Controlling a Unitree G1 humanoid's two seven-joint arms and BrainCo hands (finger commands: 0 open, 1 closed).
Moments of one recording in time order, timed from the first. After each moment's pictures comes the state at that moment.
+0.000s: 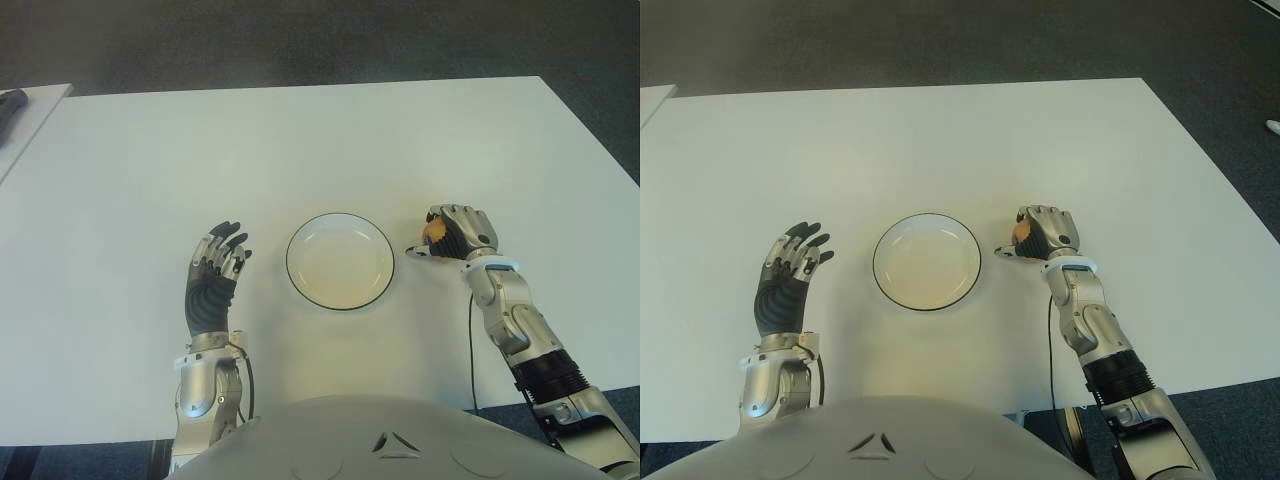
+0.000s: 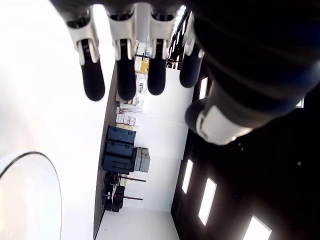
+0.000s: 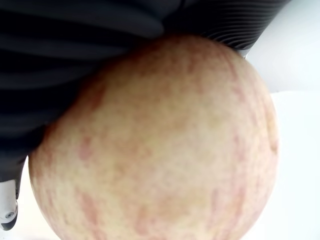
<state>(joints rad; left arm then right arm) 0.65 -0.07 -0.10 -0.48 -0.14 -0.14 0.09 -0.04 -0.53 0.30 0.01 -0.88 0.21 0.01</state>
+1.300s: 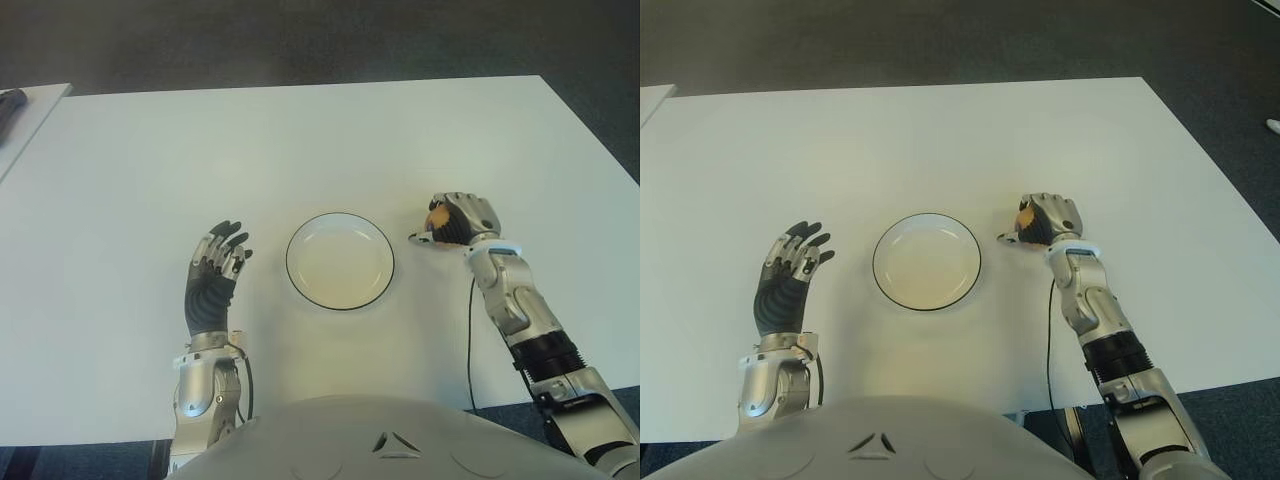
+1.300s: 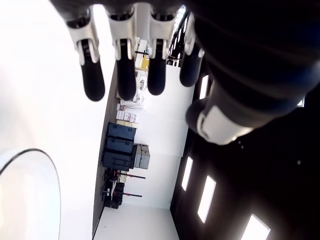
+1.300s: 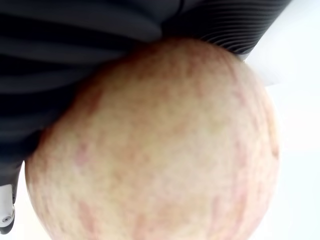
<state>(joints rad) 0.64 -0.08 -0.09 -0.48 -0.15 -0.14 0.07 -0.16 -0.52 0.26 0.10 -0.84 0.18 0.00</state>
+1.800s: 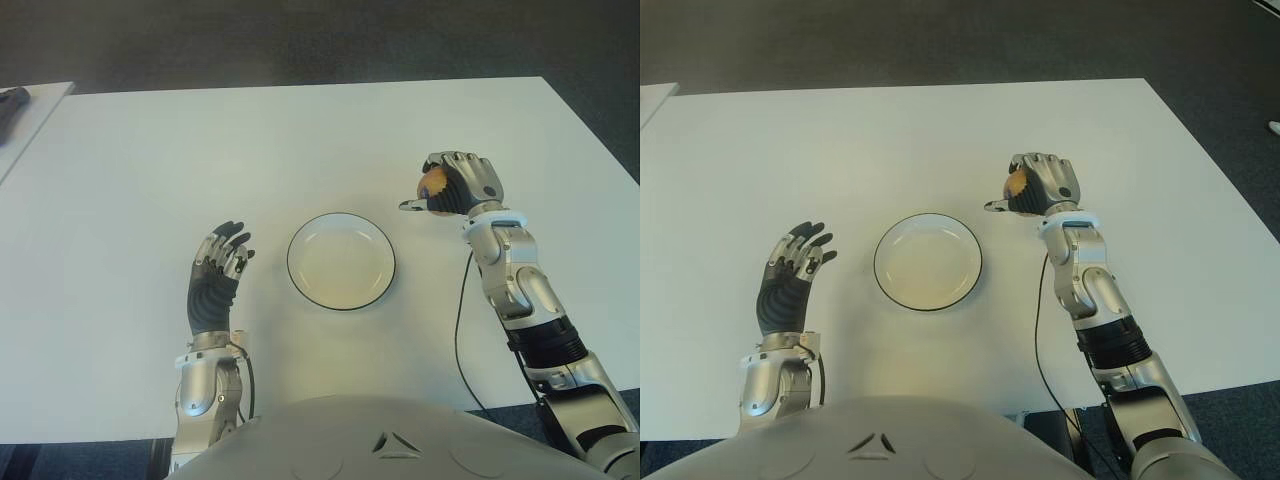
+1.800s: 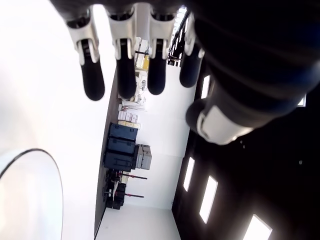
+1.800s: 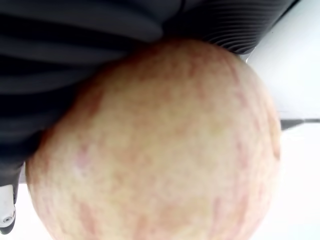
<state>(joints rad) 0.64 -0.08 -0.10 -0.48 -0.13 -0.13 0.07 -0.21 -0.47 0.27 -0.15 -0.91 0.25 0.07</state>
